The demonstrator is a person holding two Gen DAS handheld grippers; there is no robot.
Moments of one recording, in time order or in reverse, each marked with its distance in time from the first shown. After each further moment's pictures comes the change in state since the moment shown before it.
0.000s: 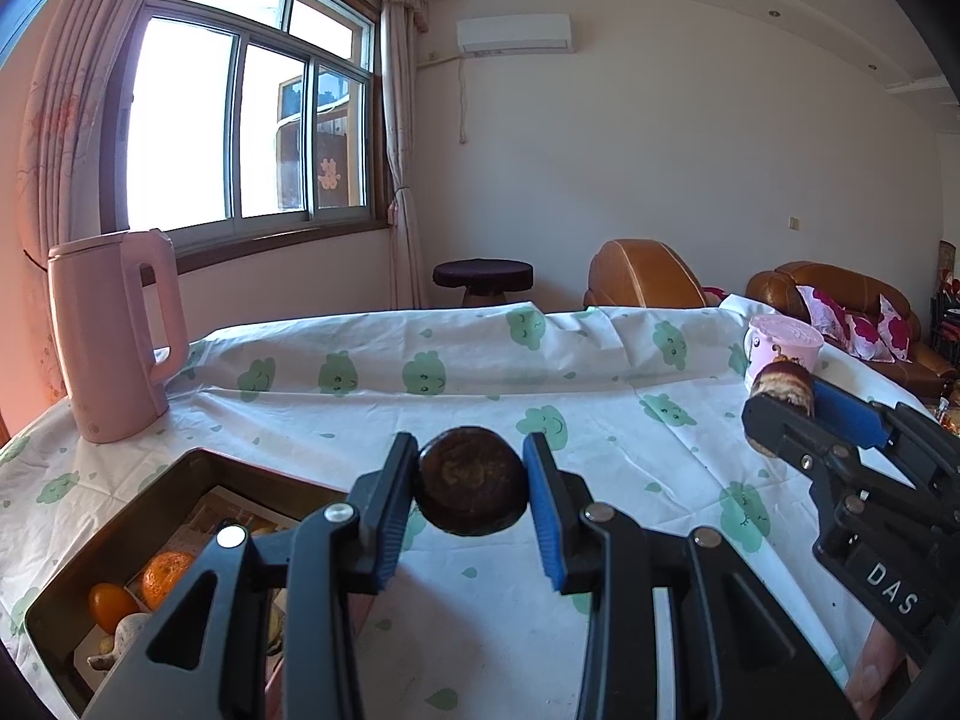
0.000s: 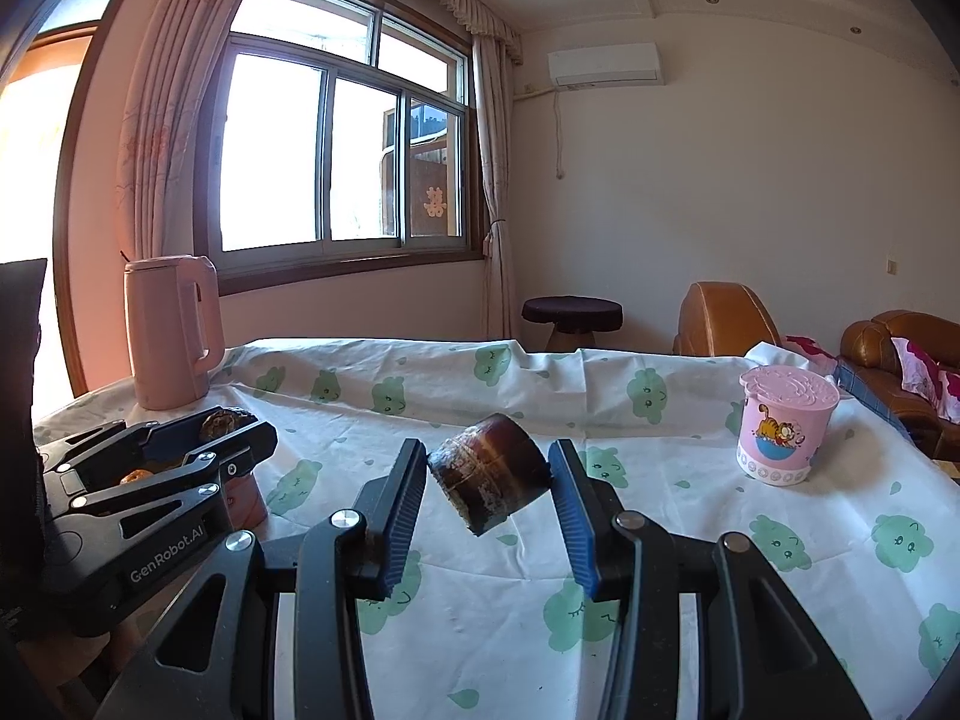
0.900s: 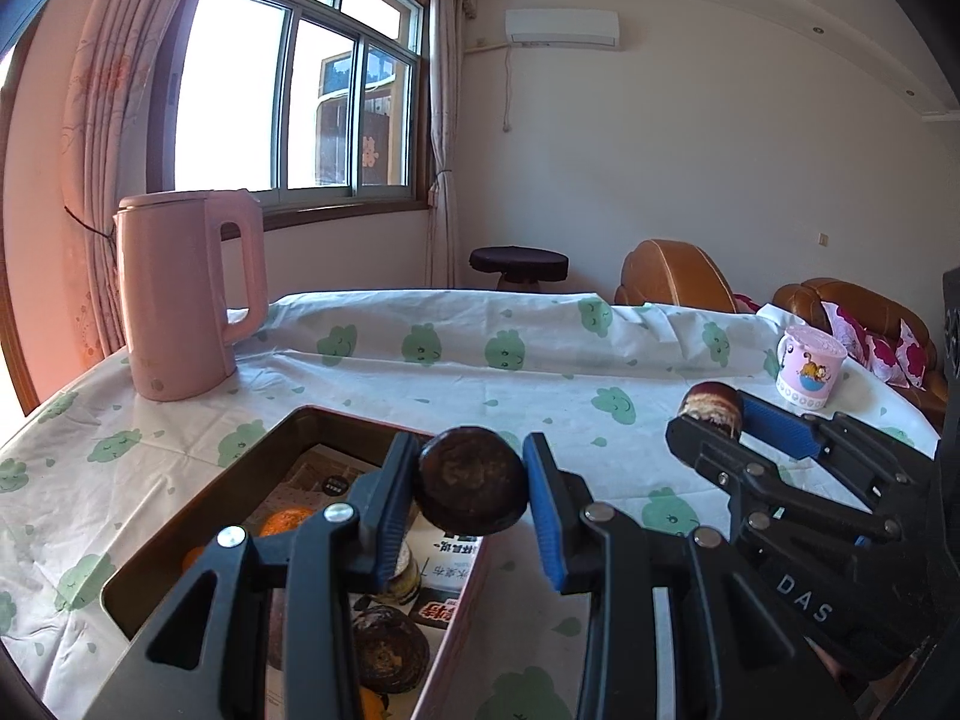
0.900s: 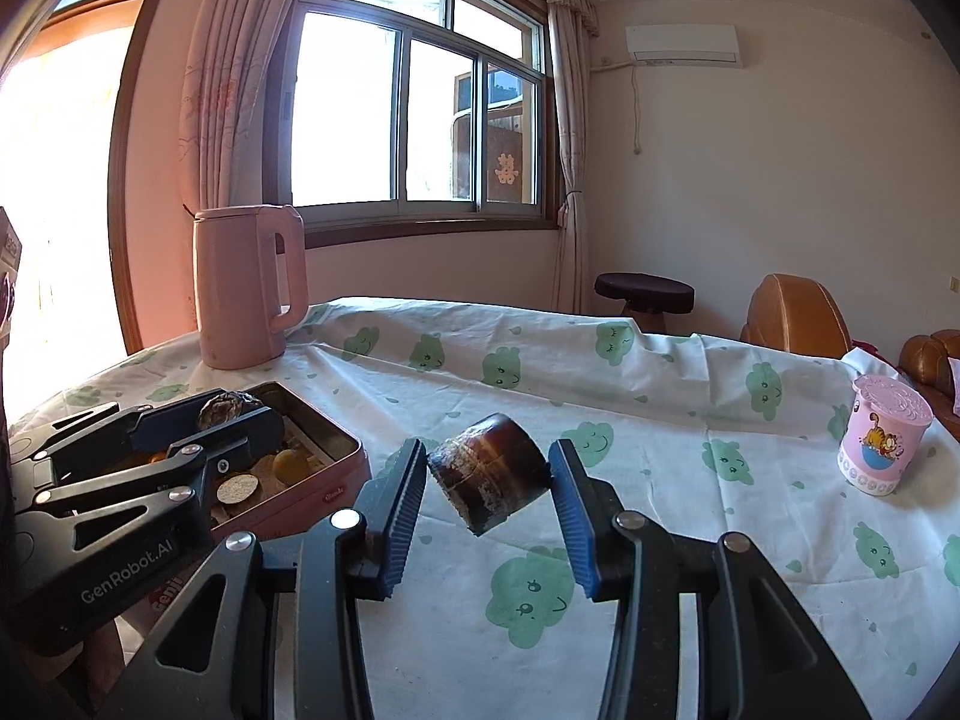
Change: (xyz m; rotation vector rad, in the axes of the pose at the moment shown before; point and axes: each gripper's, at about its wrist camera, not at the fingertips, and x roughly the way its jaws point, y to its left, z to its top) left arm -0.033 0.065 -0.009 -0.076 0.038 0.060; right arm 0.029 0.076 0.001 -0.076 0.086 0.162
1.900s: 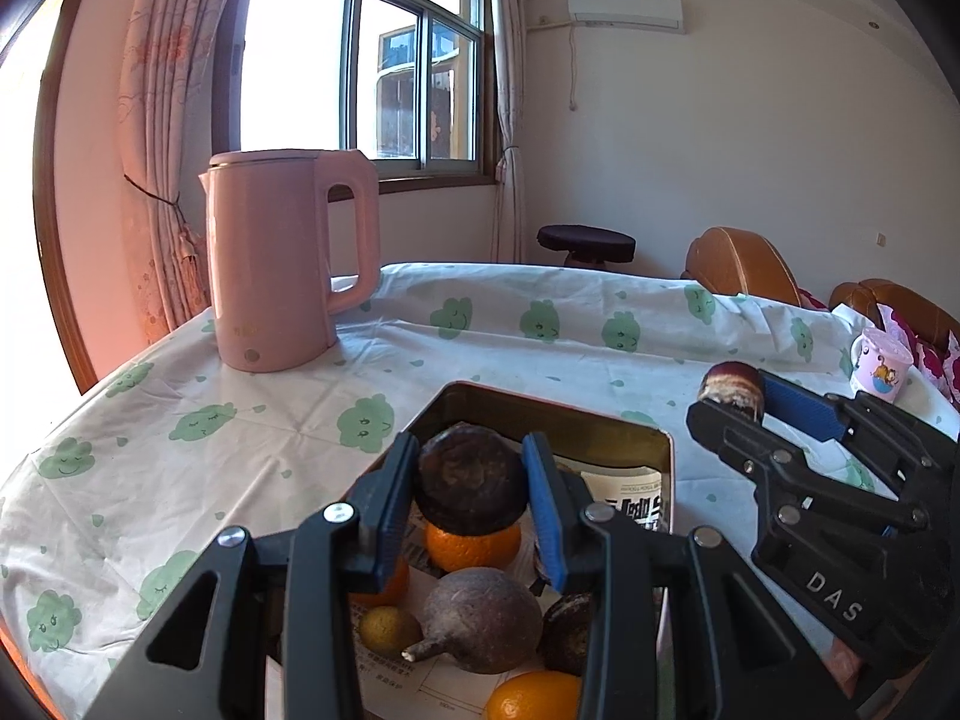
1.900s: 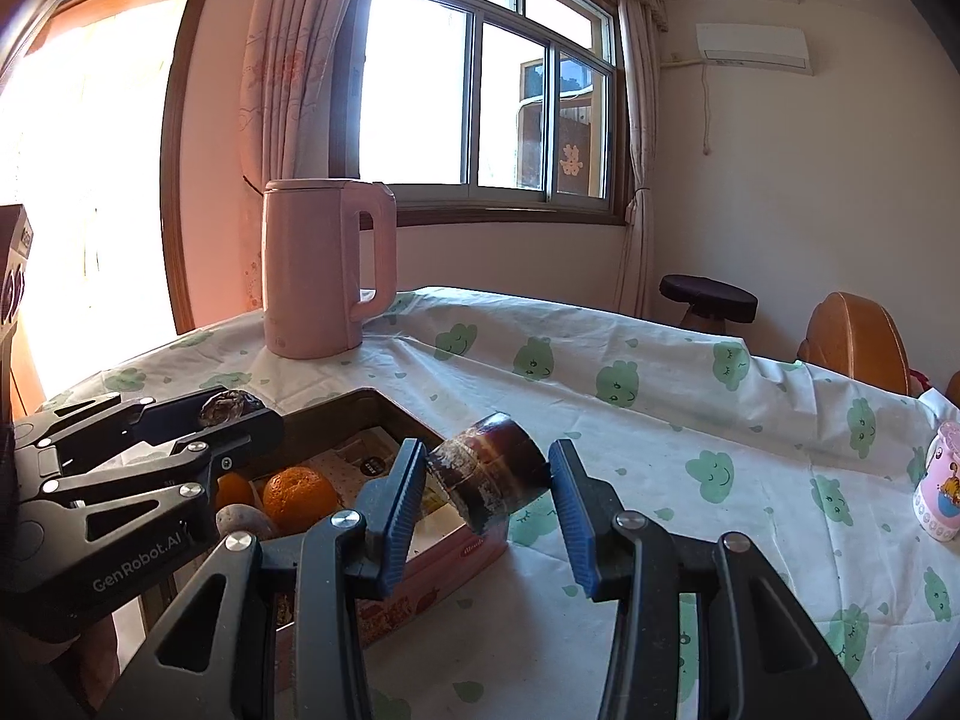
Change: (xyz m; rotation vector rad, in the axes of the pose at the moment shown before) left arm 0.001 0.072 -0.001 -0.046 0.065 0.139; right arm 0.036 0.070 0.017 -0.078 0.029 0.126
